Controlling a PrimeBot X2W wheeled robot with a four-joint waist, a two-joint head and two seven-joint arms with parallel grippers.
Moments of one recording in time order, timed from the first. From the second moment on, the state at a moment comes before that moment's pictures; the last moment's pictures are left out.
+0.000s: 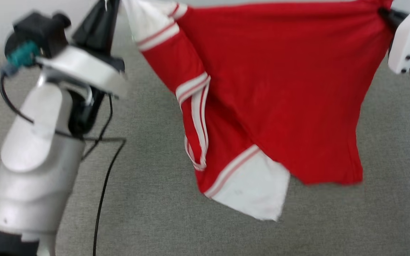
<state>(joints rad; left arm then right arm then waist) -0.80 0.31 -0.30 0.35 -0.44 -0.13 -0.21 -1.02 -0.43 0.32 0.65 0.51 0.13 0.42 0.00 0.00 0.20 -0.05</state>
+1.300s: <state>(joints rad) -1.74 0.47 -0.46 0.92 -0.56 -0.13 -0.25 -1.73 -0.27 0.23 0.94 0.33 0.13 0.06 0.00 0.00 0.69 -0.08</state>
